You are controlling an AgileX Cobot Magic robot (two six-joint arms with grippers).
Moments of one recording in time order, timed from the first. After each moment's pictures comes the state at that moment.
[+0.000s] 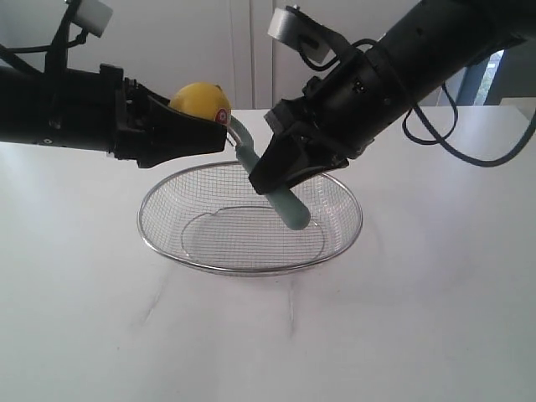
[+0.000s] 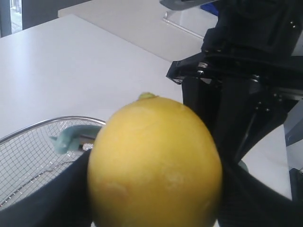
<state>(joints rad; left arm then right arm) -0.28 1.48 -0.98 -1.51 0.98 1.62 0.36 1.69 -1.41 0.80 1.21 -0.61</state>
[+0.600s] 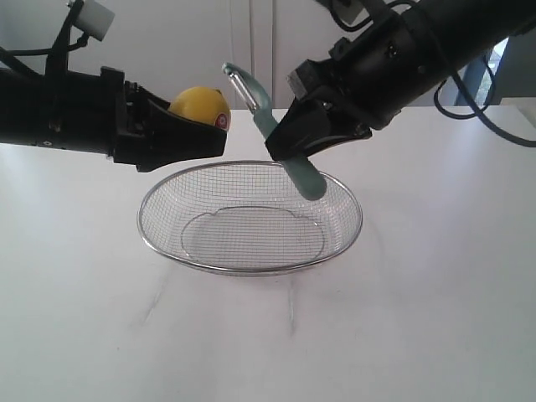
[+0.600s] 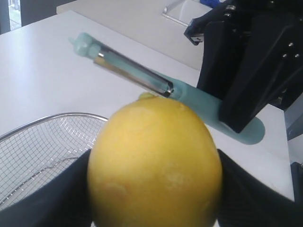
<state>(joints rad) -0.28 1.48 -0.98 -1.49 0.98 1.62 0.32 1.60 -1.41 0.80 1.19 -0.59</state>
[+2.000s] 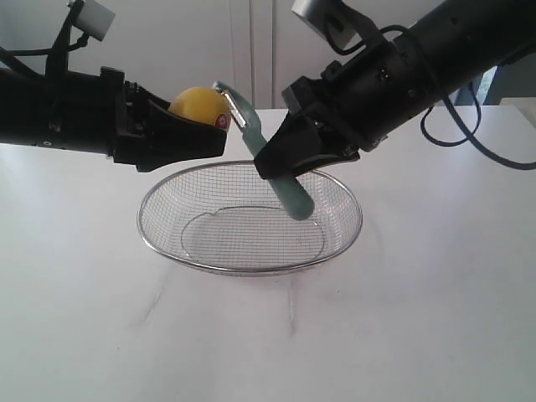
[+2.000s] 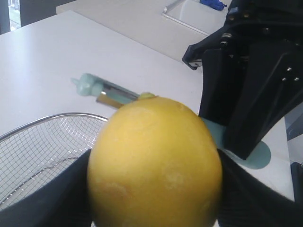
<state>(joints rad) -0.28 1.48 -0.98 -1.49 0.98 1.62 0.32 1.61 -1.34 0.90 1.19 -0.64</state>
